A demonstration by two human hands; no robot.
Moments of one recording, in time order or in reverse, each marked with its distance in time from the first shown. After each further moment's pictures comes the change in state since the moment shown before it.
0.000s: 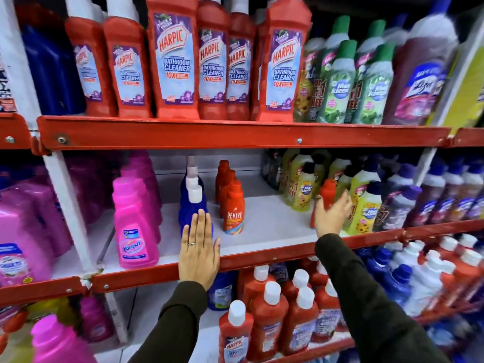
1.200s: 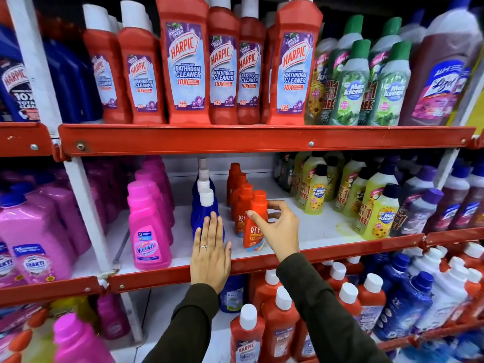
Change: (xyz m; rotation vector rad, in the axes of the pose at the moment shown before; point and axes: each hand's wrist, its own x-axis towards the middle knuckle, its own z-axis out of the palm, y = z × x) left_hand 0.000 -0.001 -0.005 -0.003 -0.074 0.012; right_hand -0.115 -0.066 0.053 0.232 -0.416 -0.153
